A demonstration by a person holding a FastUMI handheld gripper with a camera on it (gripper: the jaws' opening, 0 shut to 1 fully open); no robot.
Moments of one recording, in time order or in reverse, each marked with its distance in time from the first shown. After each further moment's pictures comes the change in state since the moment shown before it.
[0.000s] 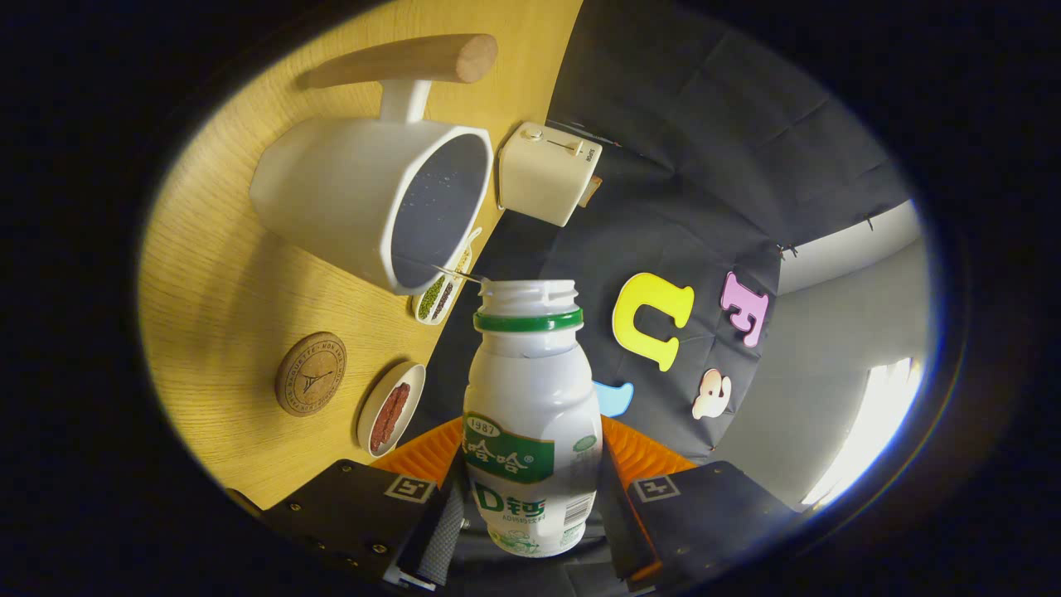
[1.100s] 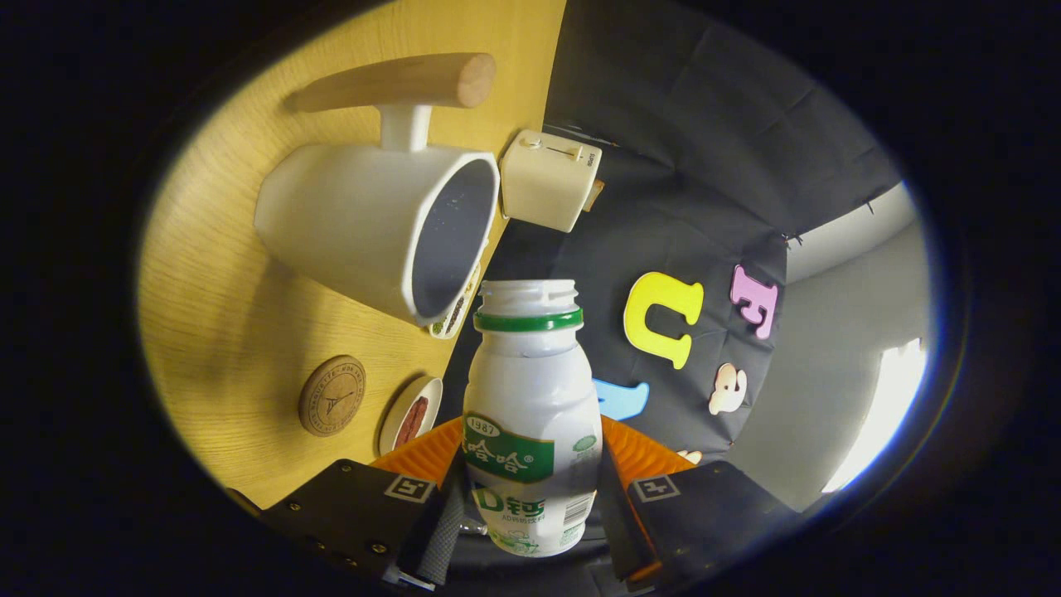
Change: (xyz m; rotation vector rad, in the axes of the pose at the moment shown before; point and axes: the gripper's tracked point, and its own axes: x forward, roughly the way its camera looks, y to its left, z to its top) arm -0.001 0.017 0.012 0.083 -0.016 0.048
